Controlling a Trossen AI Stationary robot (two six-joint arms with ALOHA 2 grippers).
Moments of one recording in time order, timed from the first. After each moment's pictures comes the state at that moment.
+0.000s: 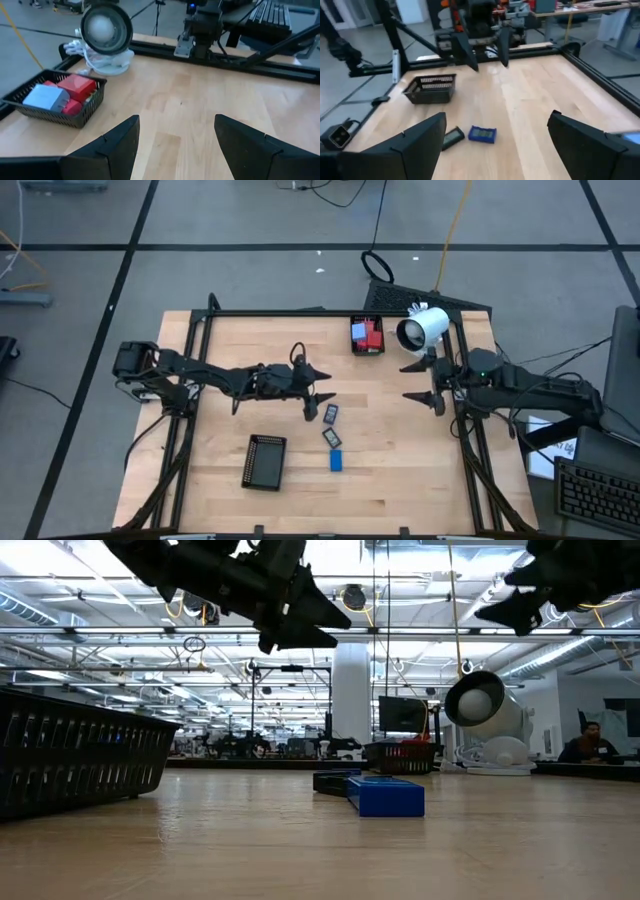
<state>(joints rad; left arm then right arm) -0.02 1.58 0.86 0.42 -0.18 -0.14 -0.16 0.34 0.39 -0.22 -0.18 0.09</state>
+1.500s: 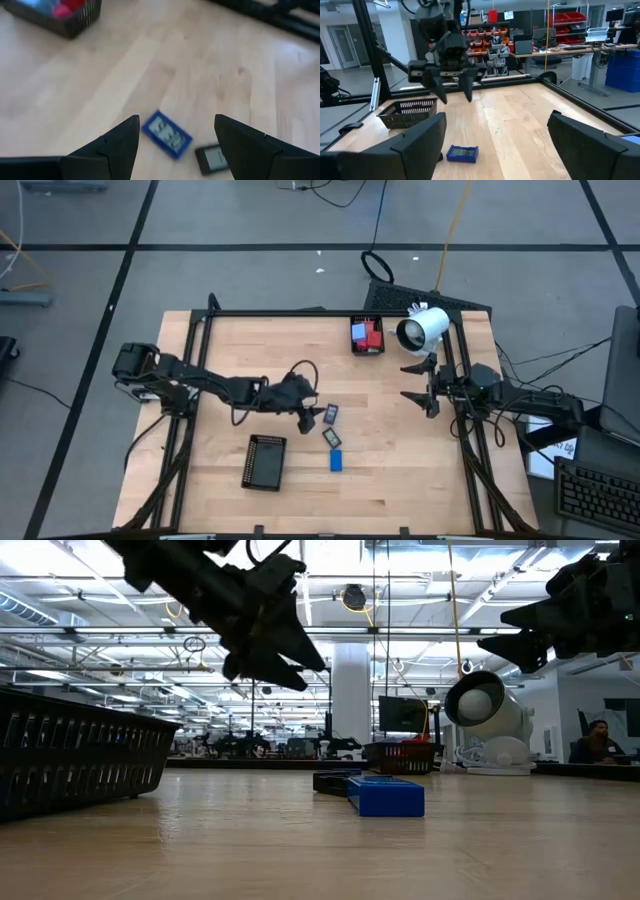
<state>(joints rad) -0.12 1.58 0.87 0.11 -0.26 -0.45 -0.16 0.04 0.02 0.08 -0.08 0.09</state>
